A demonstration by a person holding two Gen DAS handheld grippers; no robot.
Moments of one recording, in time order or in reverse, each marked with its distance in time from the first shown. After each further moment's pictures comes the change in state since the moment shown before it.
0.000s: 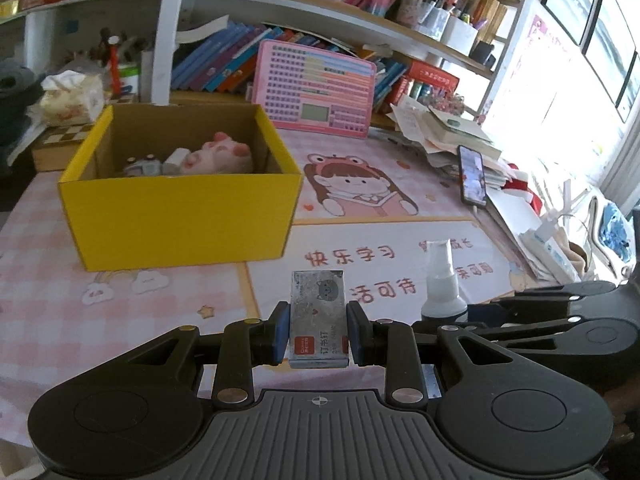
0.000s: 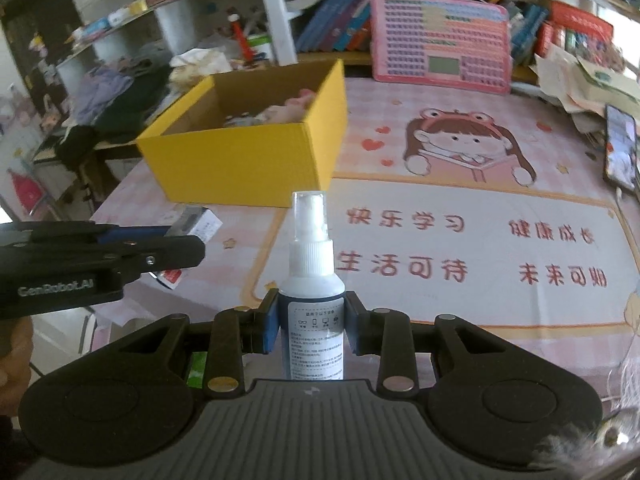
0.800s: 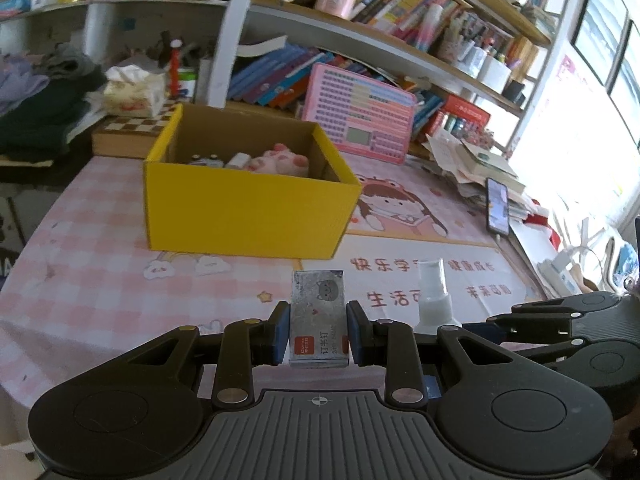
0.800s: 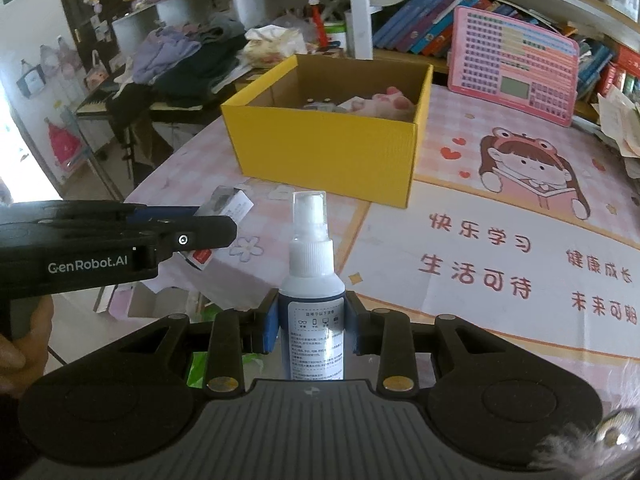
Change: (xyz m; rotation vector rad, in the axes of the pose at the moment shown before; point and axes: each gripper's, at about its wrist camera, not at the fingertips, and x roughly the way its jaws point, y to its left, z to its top) left arm -0.041 0.037 -0.027 -0.102 -0.080 0.063; right arm 0.005 0.068 -0.004 -0.144 0.039 0.074
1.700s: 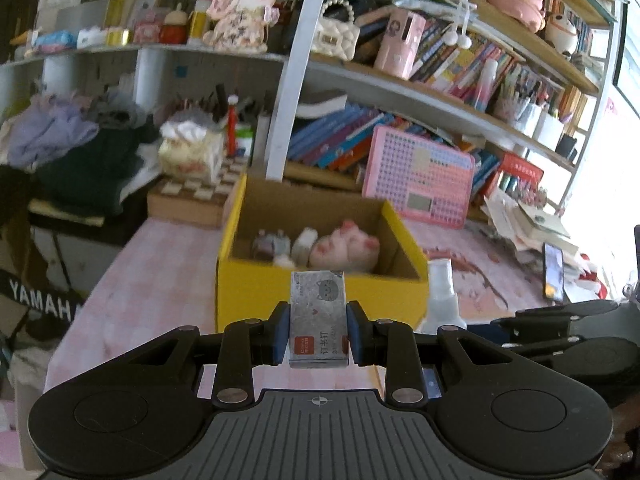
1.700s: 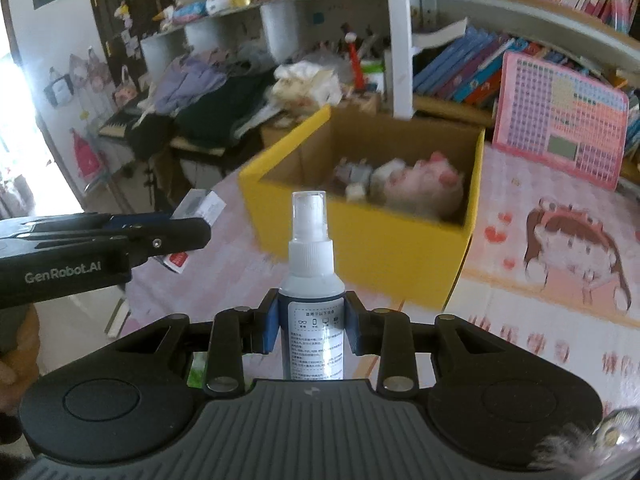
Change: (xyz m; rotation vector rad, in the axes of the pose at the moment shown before) left arm 0.007 0.040 0.060 -0.020 -0.162 0.145; right arm 0.049 0.002 0.086 -0.070 -0.109 0.069
